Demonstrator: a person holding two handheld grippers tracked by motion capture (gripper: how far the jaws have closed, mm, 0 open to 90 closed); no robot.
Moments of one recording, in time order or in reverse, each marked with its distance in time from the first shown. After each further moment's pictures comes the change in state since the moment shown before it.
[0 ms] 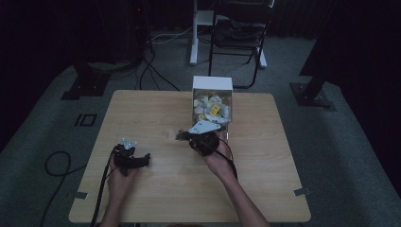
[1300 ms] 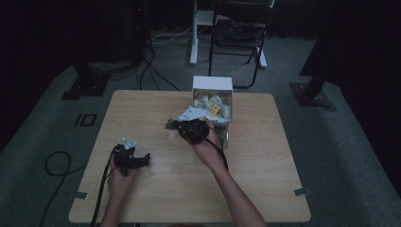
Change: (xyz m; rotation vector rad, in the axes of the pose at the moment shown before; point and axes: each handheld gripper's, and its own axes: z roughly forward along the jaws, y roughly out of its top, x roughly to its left) left arm 0.000 0.000 0.000 0.003 0.000 0.002; right arm 0.001 0.044 0.015 -0.038 0.017 0.012
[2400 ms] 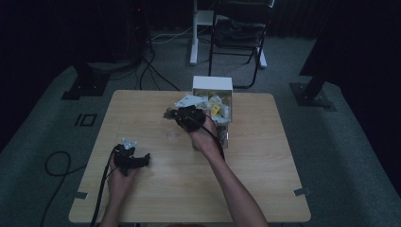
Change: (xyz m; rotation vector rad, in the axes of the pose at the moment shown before) left arm 0.000 0.000 0.000 -0.001 0.000 -0.001; right arm -0.017 0.027 0.016 0.009 -0.033 0.018
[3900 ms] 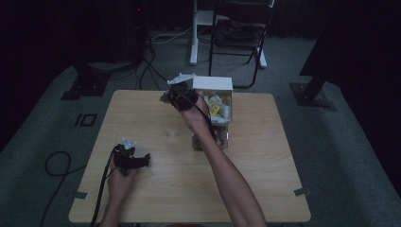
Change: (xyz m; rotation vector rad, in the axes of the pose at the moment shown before) left arm 0.000 0.000 0.000 0.004 0.000 0.007; right arm -0.026 0.049 0.037 0.069 -0.053 0.057
